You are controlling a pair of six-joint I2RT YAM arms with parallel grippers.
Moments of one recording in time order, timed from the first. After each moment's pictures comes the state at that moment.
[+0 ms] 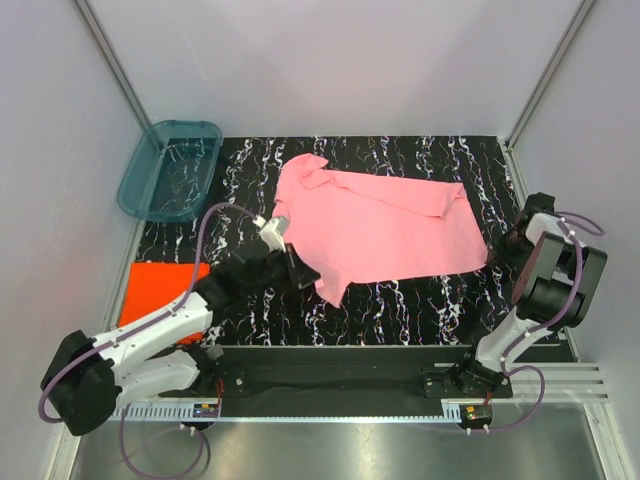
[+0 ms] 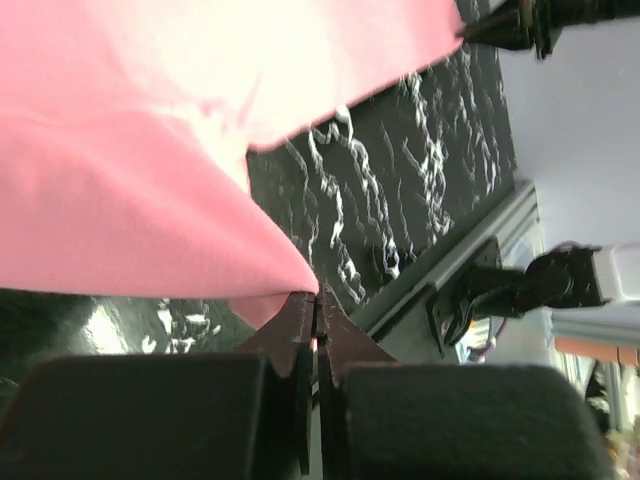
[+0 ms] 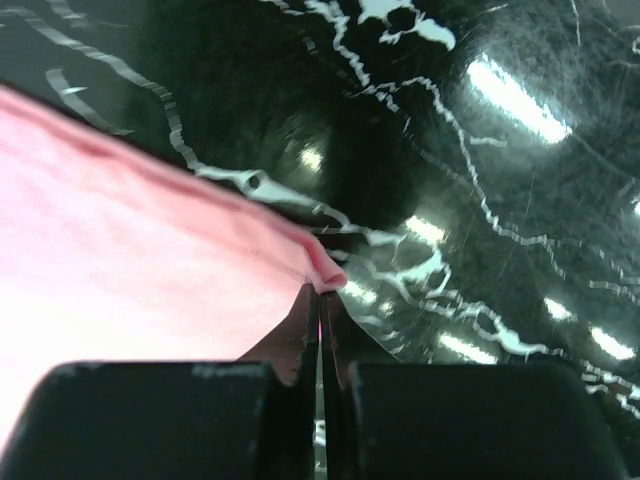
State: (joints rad) left arm -0.75 1.03 0.51 0.06 0.19 -0.82; right arm -0.44 1.75 1.07 -0.62 -0.02 0.58
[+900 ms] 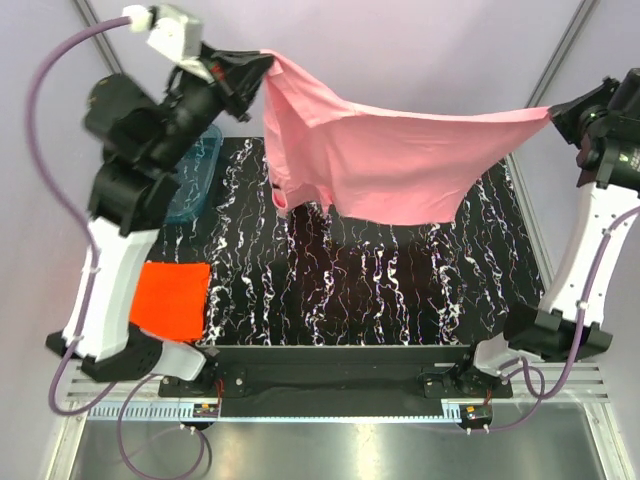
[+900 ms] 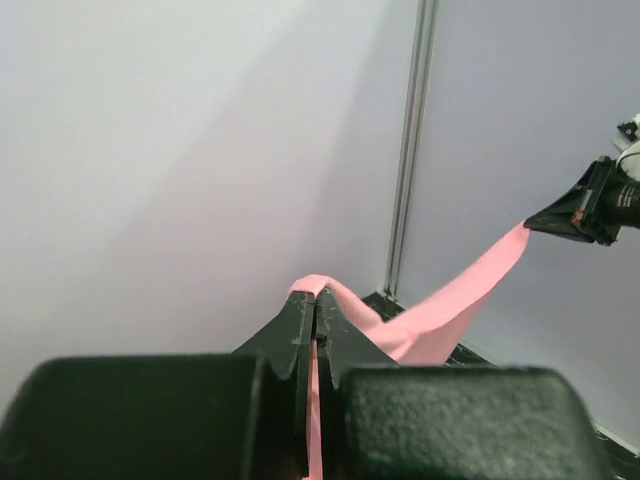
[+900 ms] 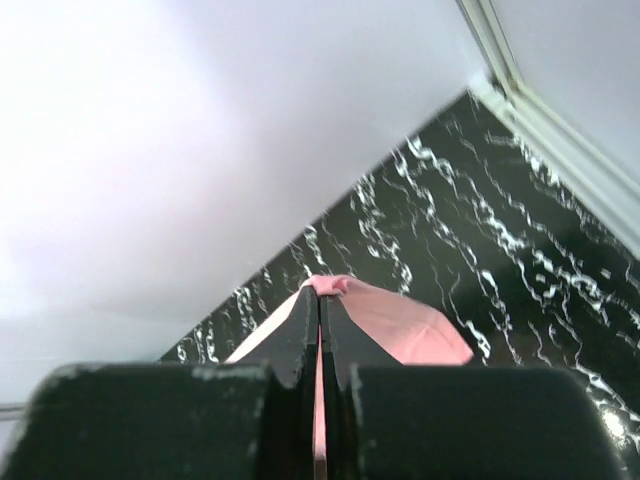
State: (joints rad) left arm -0.50 1.43 2.13 -0.36 0.22 -0.10; right arm -0.37 1.52 2.02 -0.81 -0.14 0.64
